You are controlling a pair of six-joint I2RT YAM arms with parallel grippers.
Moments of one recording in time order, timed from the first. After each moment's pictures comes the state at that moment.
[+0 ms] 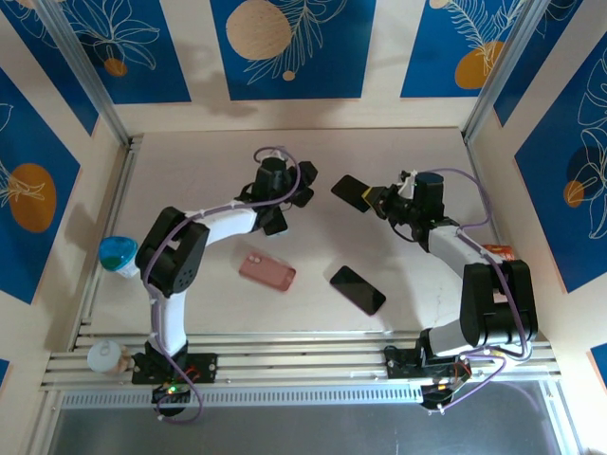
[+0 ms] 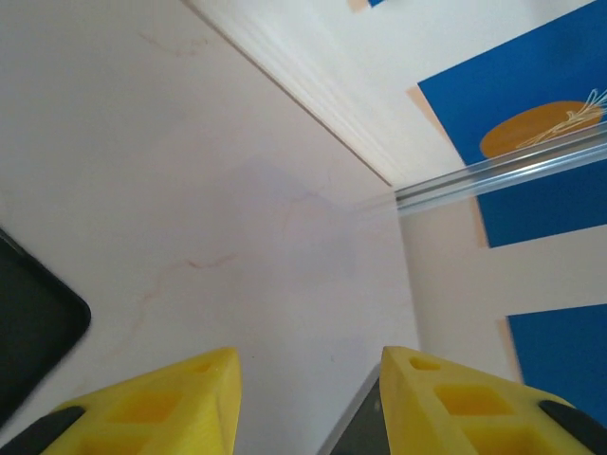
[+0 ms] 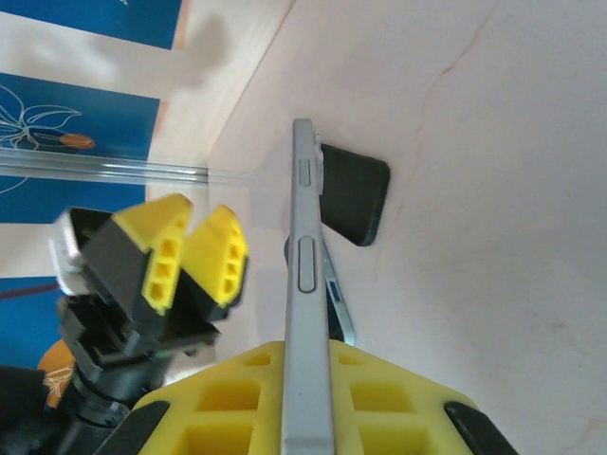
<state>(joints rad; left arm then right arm) -0.57 1.99 1.31 0.36 0.09 -1.02 0.07 1.43 0.76 0.15 -0.63 0.98</state>
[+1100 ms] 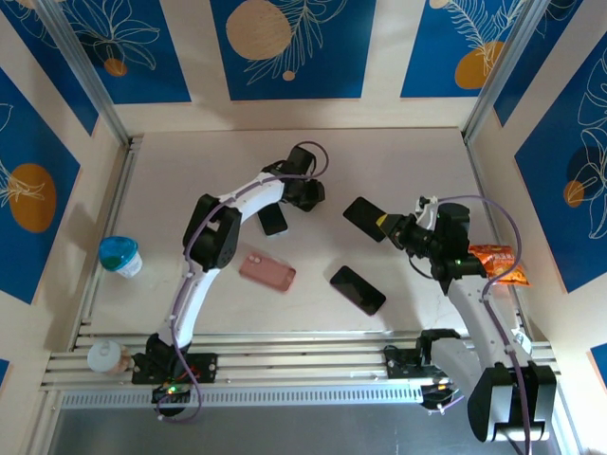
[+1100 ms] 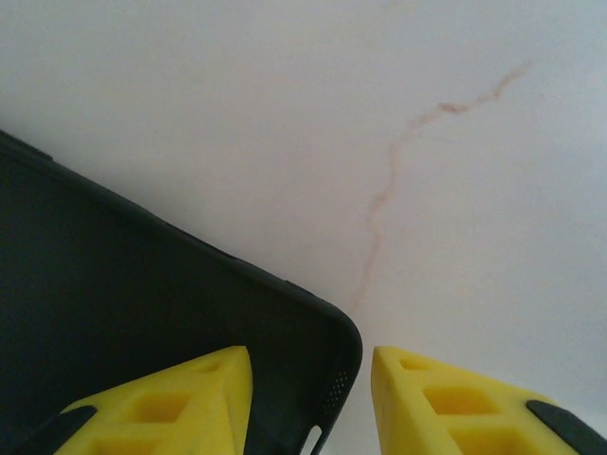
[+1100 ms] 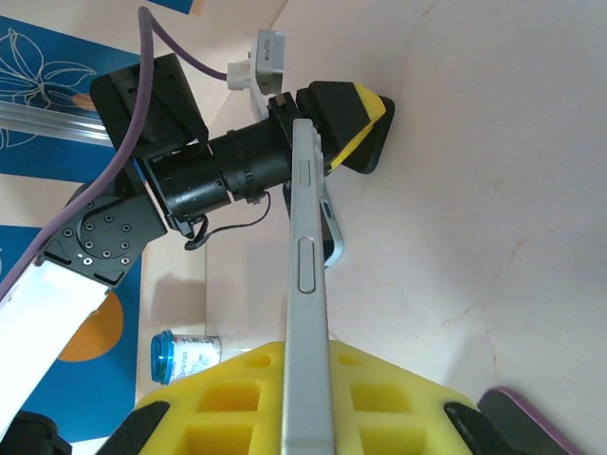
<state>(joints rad) -0.59 2.43 1.99 -0.53 0.18 -0.58 0.01 0.90 0.57 -0.21 -0.65 0.89</state>
